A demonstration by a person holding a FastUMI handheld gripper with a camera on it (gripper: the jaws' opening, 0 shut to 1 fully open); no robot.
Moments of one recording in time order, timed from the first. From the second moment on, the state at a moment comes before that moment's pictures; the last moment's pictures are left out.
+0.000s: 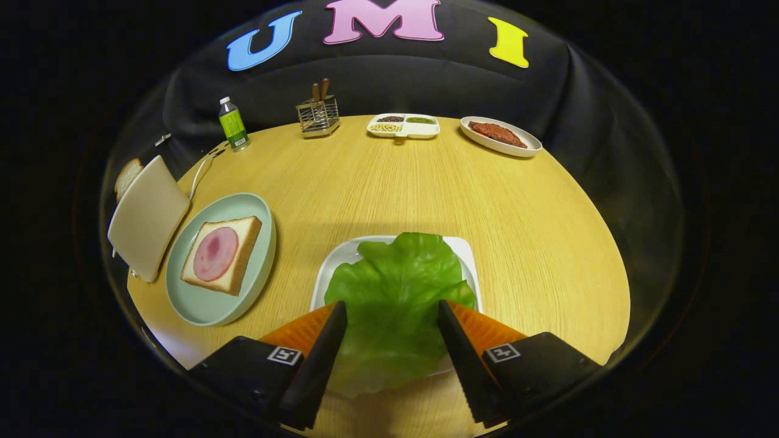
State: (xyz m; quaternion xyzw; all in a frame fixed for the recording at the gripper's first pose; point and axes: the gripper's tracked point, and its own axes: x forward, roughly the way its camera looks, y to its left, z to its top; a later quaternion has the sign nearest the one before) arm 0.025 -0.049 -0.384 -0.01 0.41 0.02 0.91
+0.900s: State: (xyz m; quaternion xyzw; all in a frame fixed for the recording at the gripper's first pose) arm 0.027 -0.050 -0.370 0.07 0.45 0.05 0.89
